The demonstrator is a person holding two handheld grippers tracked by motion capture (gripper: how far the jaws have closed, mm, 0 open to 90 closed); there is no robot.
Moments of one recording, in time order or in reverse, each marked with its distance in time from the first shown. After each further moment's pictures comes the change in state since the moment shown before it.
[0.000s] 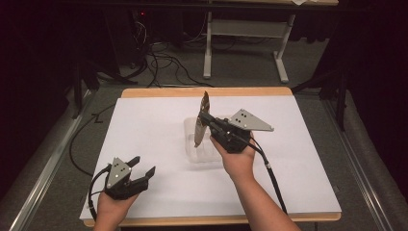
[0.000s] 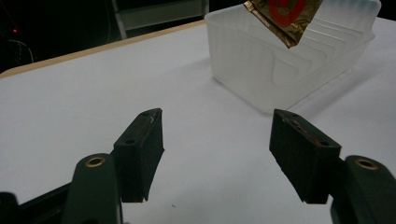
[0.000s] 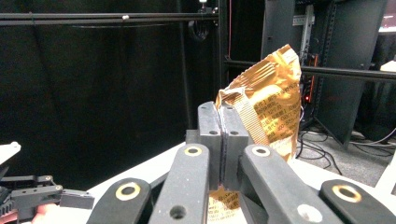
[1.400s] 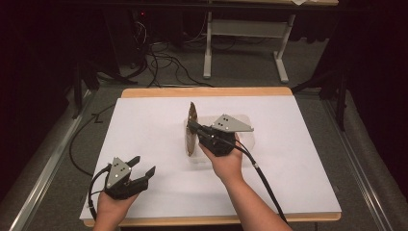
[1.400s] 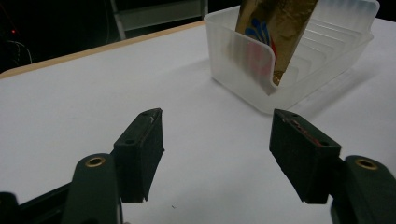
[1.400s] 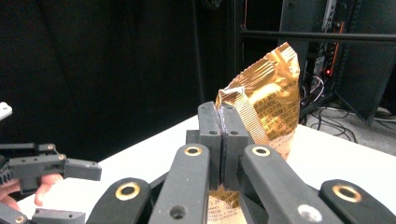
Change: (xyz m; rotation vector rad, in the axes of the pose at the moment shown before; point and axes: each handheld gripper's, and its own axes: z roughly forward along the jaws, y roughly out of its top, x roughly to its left) left arm 0.001 0.000 0.001 -0.001 -0.004 0.005; right arm 0.007 -0.030 0.030 0.113 0.051 0.022
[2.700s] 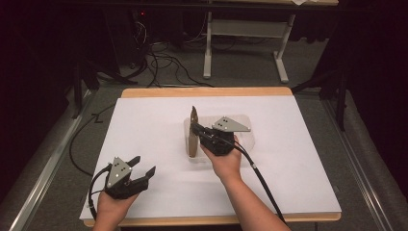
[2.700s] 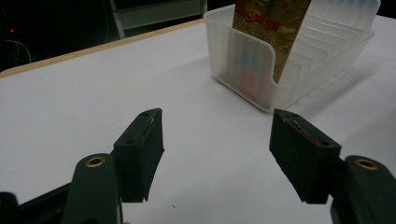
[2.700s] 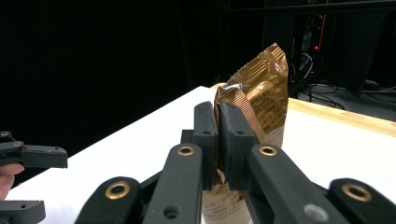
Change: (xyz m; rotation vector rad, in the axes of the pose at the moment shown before) left arm 0.000 0.000 0.001 0.004 -0.001 0.001; right arm -0.018 -0.026 0.014 0.050 -0.054 0.061
